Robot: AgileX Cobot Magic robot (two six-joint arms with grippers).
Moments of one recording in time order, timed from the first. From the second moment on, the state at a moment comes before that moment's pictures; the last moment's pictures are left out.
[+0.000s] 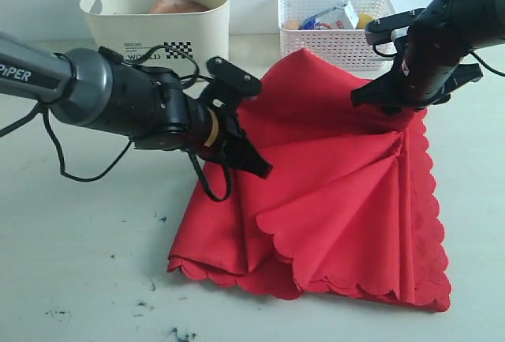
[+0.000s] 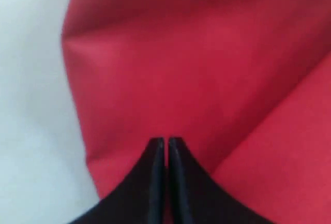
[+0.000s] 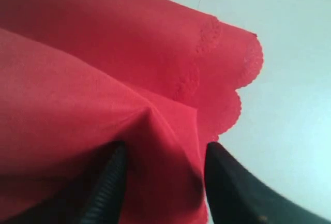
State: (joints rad) left arm -0.71 2.11 -1.18 0.78 0.12 -0.73; right arm 0.26 2.01 -1.20 -0.60 0.51 0.65
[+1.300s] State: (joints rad) left arm -0.89 2.04 -1.09 0.81 0.28 -0.83; right arm 0.26 2.04 -1.21 -0.03 0.47 0.10
